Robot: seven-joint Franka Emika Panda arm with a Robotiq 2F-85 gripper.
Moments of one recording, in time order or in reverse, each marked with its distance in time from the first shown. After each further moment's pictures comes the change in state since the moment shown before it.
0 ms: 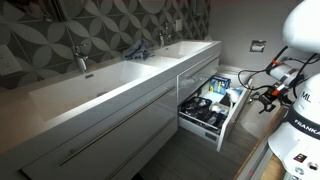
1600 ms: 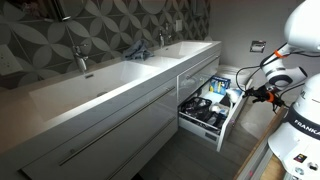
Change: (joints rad) arm -0.243 -0.196 0.406 -0.554 0.288 0.844 -0.981
